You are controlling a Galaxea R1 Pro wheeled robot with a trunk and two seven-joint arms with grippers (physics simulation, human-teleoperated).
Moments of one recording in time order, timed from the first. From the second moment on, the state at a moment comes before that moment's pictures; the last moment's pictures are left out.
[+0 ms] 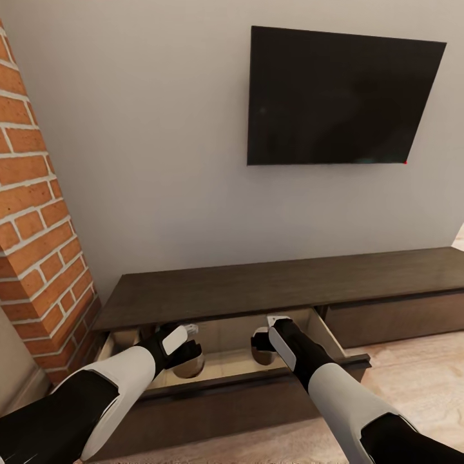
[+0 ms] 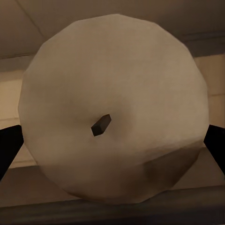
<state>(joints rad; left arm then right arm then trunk) -0.99 -0.13 -0.42 -0.09 0.92 0.50 0.43 -0.83 0.13 0.33 -0.53 -0.44 0.67 -0.28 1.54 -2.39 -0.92</state>
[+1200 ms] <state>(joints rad) -0.99 -0.13 -0.42 -0.09 0.92 0.50 0.43 -0.83 0.13 0.33 -0.53 -0.44 0.67 -0.28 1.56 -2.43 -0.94</state>
